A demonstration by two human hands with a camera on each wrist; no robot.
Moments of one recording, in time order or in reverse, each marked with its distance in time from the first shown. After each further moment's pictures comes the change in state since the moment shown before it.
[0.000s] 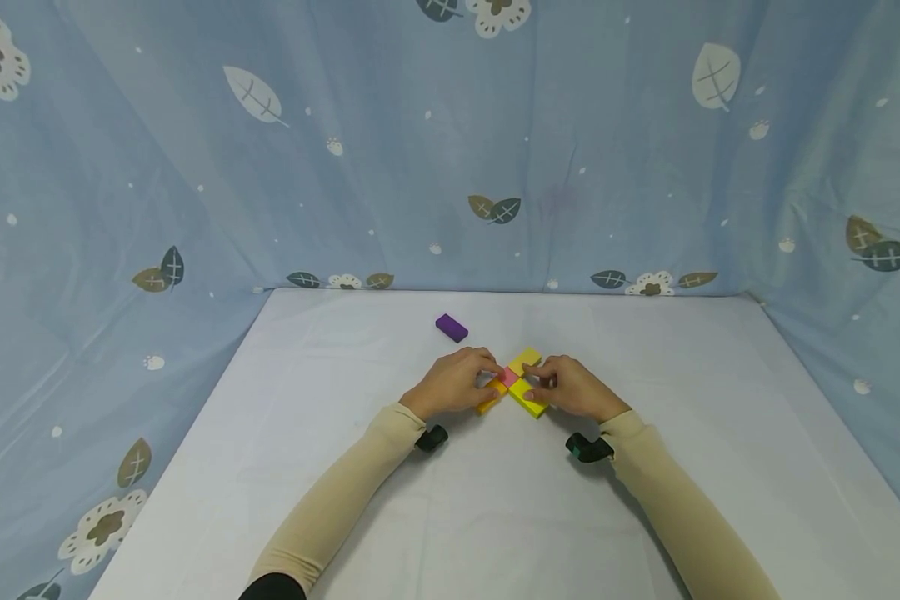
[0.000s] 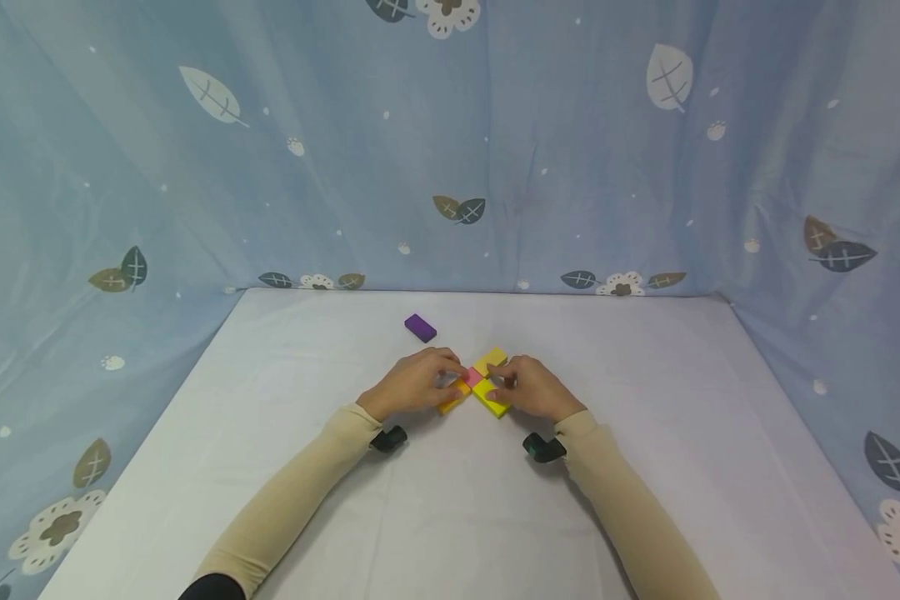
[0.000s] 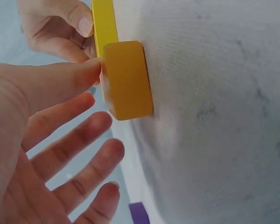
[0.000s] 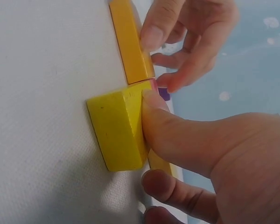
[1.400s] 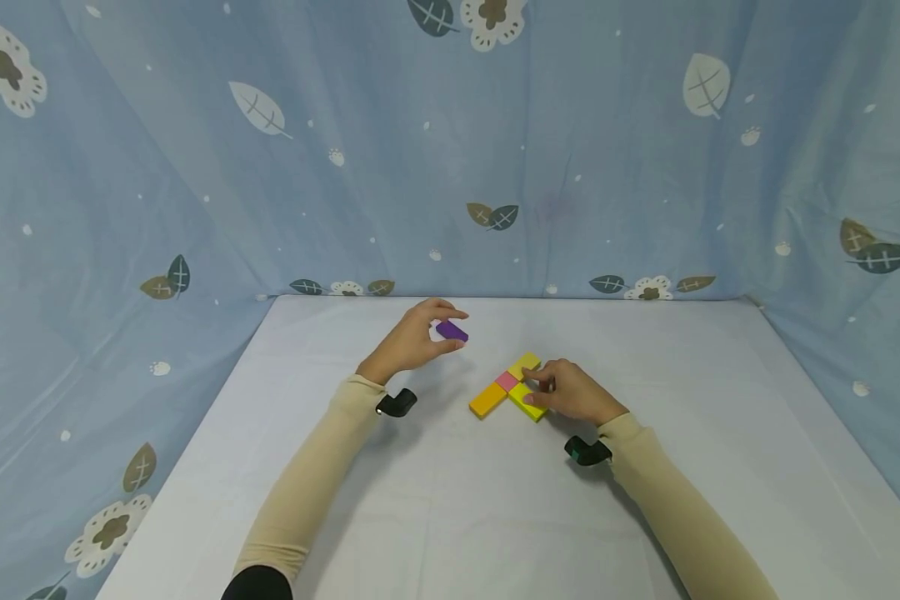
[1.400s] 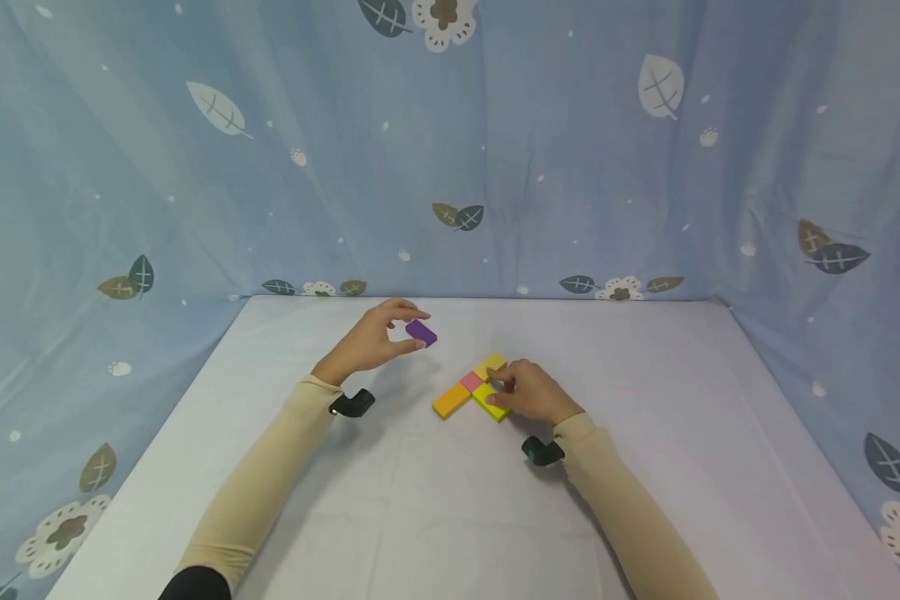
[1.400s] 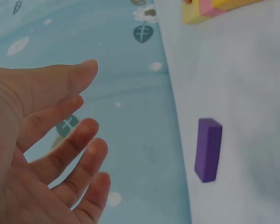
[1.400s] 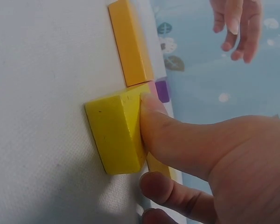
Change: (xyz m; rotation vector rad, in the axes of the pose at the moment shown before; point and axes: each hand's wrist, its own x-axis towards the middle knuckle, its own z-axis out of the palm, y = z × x) left_hand -0.007 -0.038 -0.077 -0.237 0.189 -0.003; right_hand -0.002 -0.002 0.000 0.036 0.003 0.003
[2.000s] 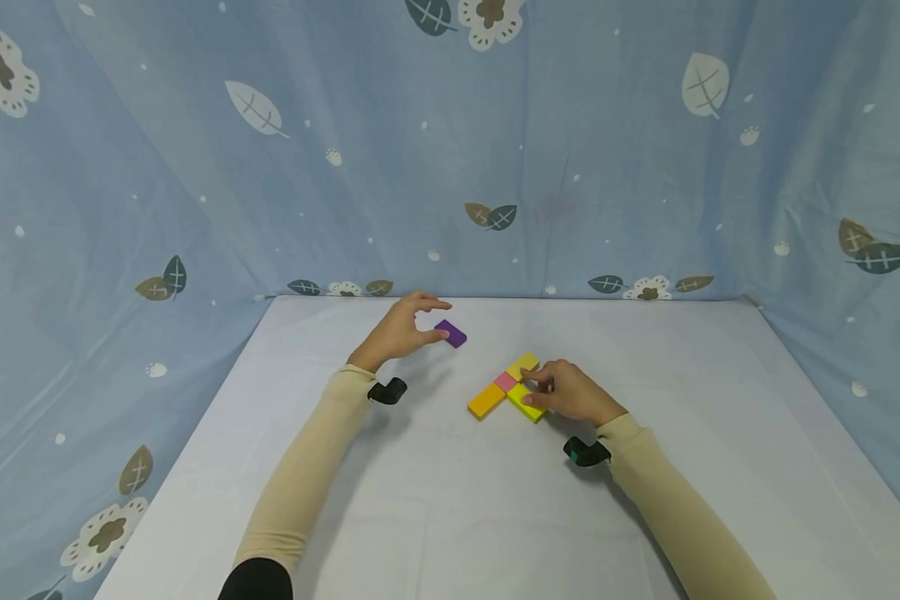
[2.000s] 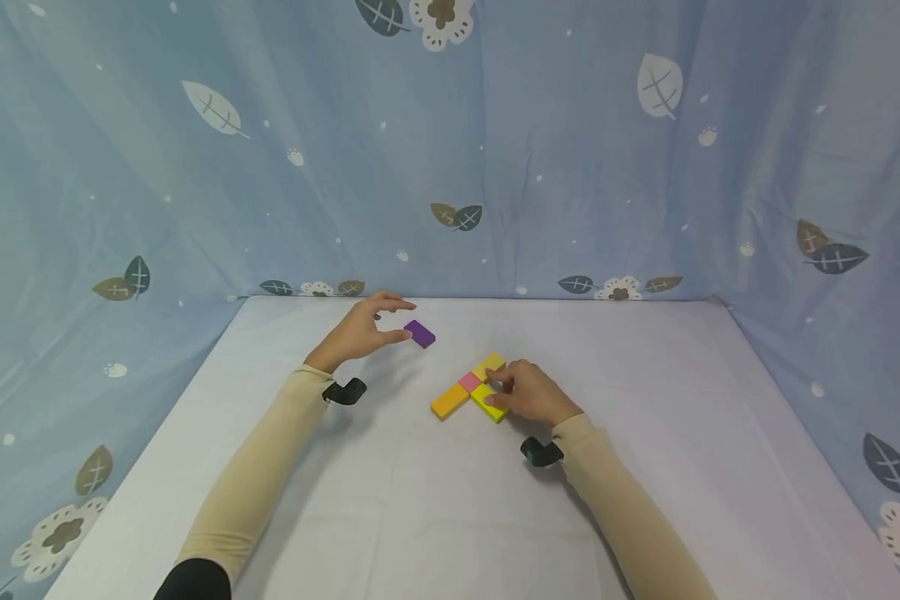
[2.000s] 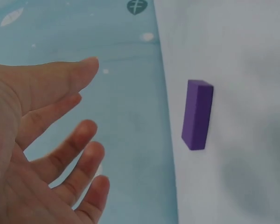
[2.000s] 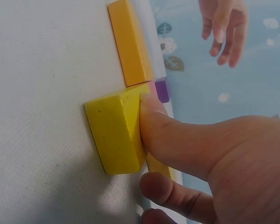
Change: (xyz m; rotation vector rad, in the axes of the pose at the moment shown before) left_hand 0.009 -0.029 -0.012 -0.043 0.000 -0.126; right_hand -0.002 -0.002 -0.002 0.015 -0.010 0.004
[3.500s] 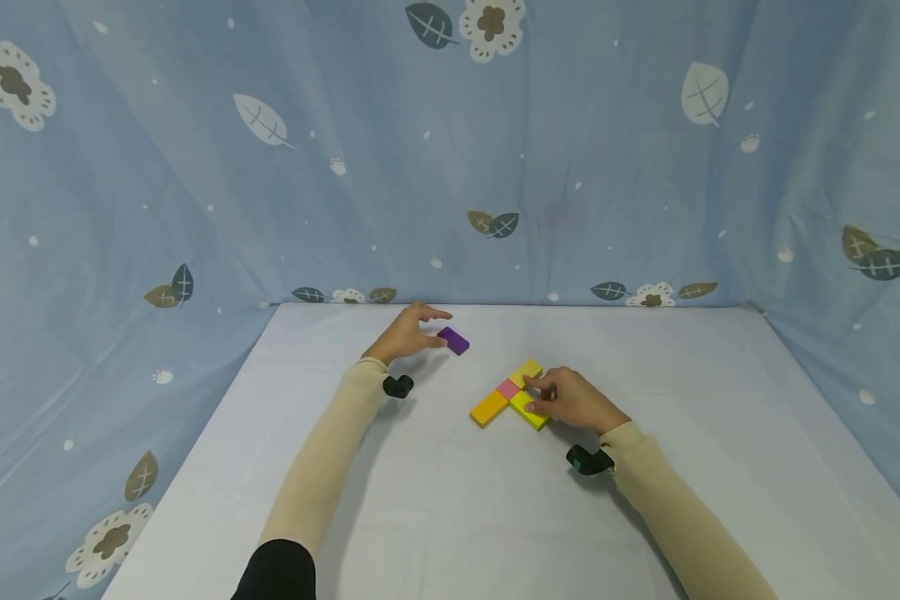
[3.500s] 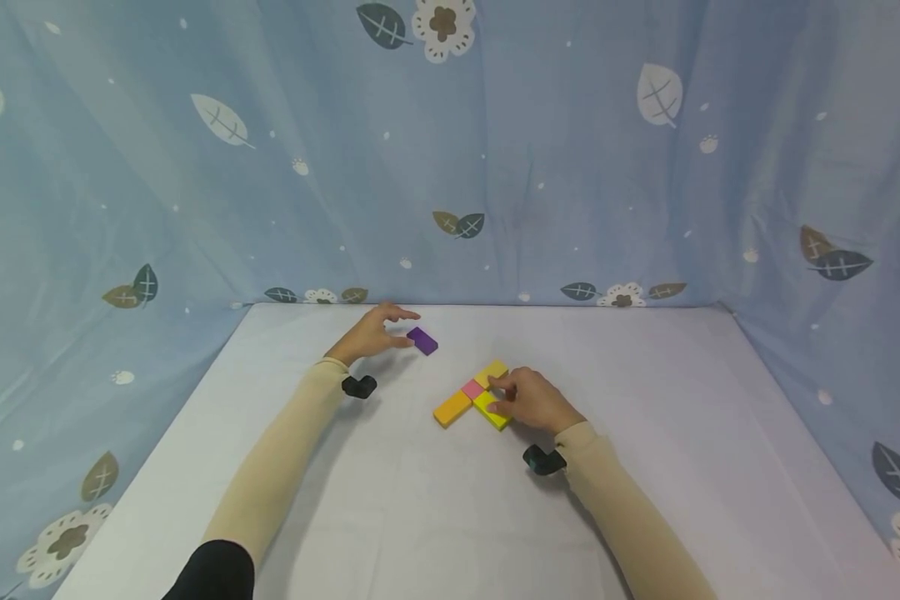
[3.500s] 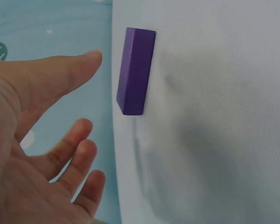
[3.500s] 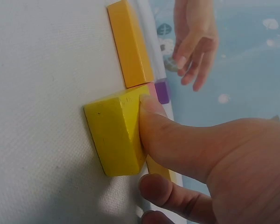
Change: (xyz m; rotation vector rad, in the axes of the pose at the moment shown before) left_hand 0.029 -0.039 0.015 -0.026 -0.072 -0.115; right_hand 0.002 0.002 0.001 -0.019 0.007 -0.008
